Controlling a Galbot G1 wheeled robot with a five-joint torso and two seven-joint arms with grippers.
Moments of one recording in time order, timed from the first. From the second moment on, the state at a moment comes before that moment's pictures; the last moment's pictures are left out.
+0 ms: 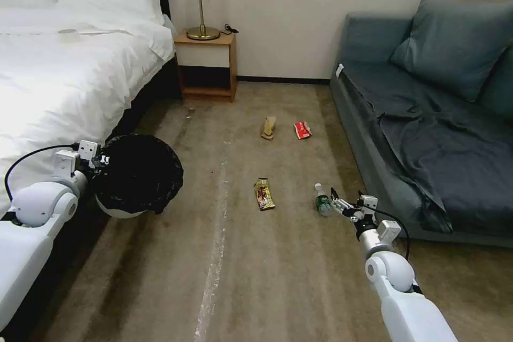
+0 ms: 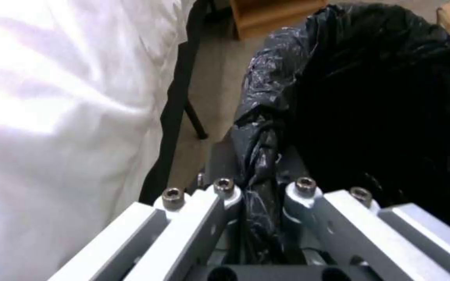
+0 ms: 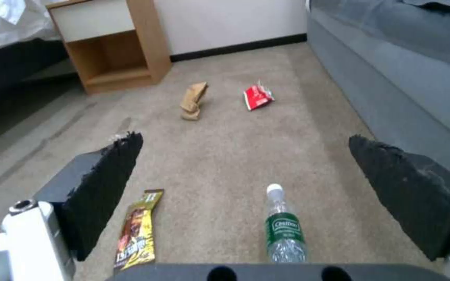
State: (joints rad) left arm 0.91 -0.70 -0.43 -1.56 -0.54 0.42 -0.03; right arm -1.16 1.27 0.49 1.52 0.48 0.01 -0.04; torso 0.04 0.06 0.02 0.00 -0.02
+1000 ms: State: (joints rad) left arm 0.93 -0.70 -0.44 -1.56 -0.53 0.40 -0.02; right arm -1.15 1.29 0.49 1.50 0.48 0.01 -0.05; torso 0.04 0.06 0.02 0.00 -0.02
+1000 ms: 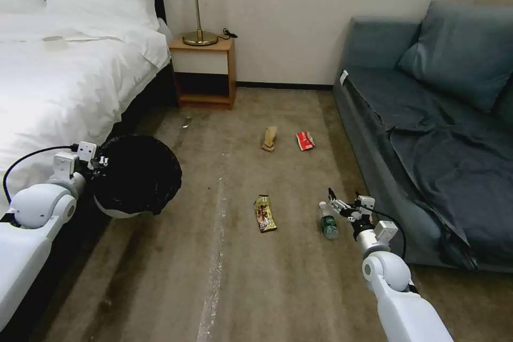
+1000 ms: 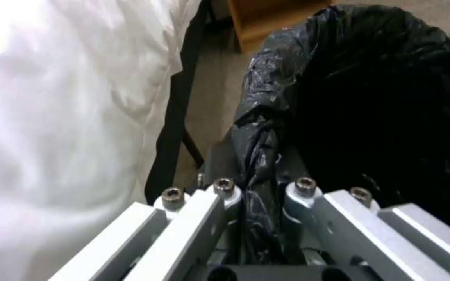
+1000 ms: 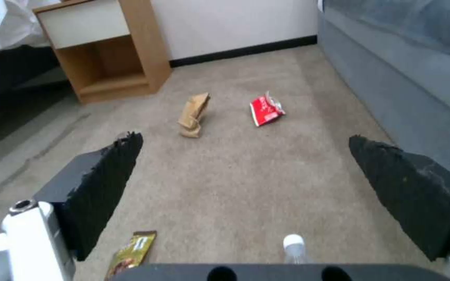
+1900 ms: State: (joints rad) left arm 0.96 -0.69 -0.45 -1.59 -0.53 0.40 -0.02; right arm -1.17 1.29 0.50 1.52 0.47 0.02 -0.06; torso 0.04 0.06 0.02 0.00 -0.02
